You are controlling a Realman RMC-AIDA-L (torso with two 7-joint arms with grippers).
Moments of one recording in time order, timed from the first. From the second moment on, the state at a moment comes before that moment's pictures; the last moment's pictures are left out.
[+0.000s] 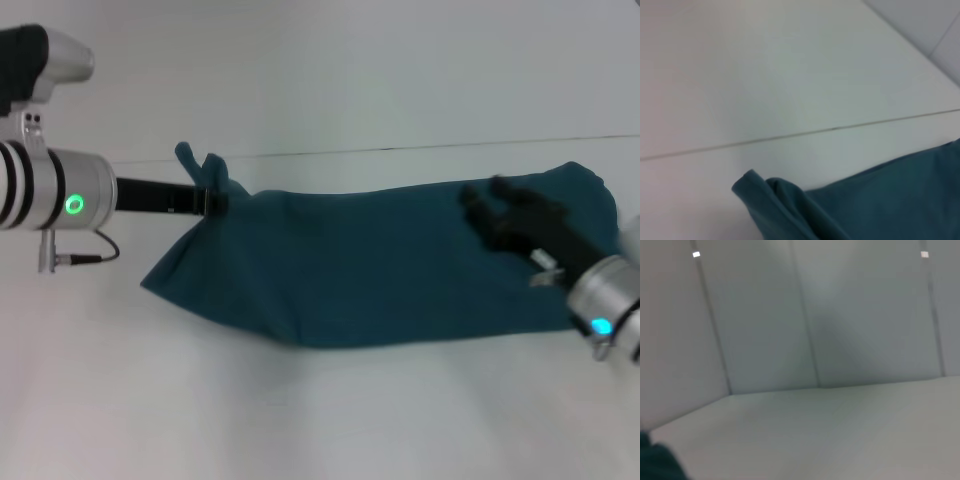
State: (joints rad) left arm -0.73 -2.17 0.94 1.05 2.42 1.15 -2.47; right arm 0.61 2.10 -0.42 -0.06 -1.36 -1.06 0.62
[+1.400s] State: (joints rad) left arm -0.66 -2.16 0.94 1.26 2.36 1.29 -2.50; right arm 0.94 2.11 -0.11 0.38 -1.74 -0.66 0.39
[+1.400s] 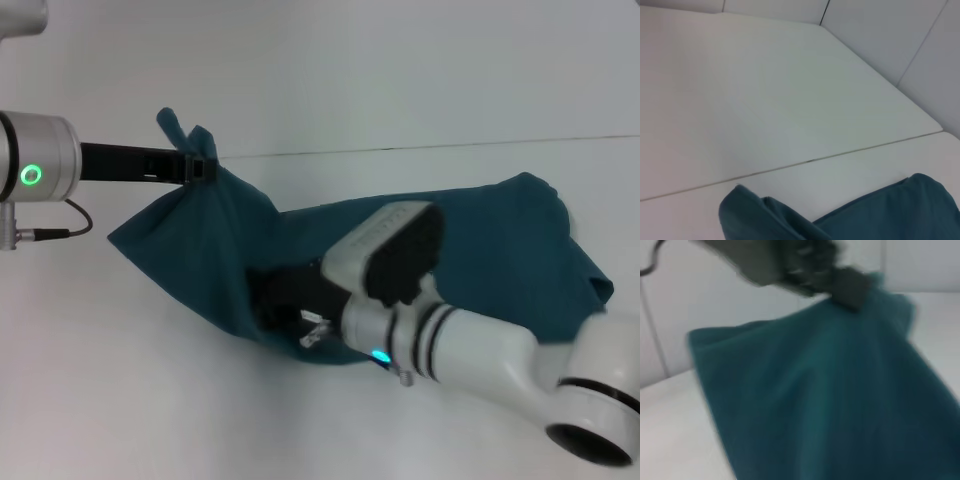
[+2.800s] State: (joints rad) left arm -0.62 -2.16 0.94 1.37 2.29 1.31 -2.51; right arm 0.77 2.09 0.11 0.46 -1.91 -0.77 0.41
